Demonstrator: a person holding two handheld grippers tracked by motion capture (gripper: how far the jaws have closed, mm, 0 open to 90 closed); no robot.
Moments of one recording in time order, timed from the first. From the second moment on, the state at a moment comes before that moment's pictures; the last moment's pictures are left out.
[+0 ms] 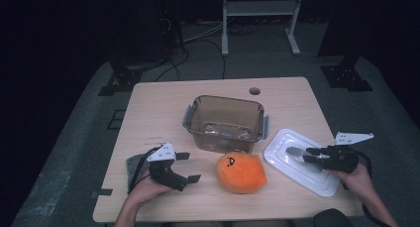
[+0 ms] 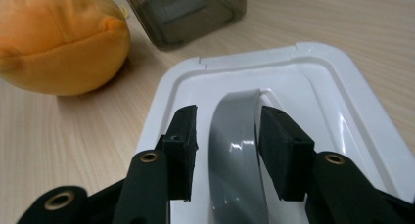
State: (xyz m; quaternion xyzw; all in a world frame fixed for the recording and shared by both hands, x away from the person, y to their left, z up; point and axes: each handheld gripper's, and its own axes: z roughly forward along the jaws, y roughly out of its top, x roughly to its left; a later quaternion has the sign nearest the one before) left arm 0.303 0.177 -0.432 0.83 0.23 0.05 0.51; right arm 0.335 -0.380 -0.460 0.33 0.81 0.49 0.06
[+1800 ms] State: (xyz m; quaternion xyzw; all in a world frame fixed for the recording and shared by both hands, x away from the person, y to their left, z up) left arm 0.302 0.178 -0.430 0.83 0.23 0.05 0.51; right arm 0.323 -0.222 -0.389 0.14 0.84 0.53 0.00
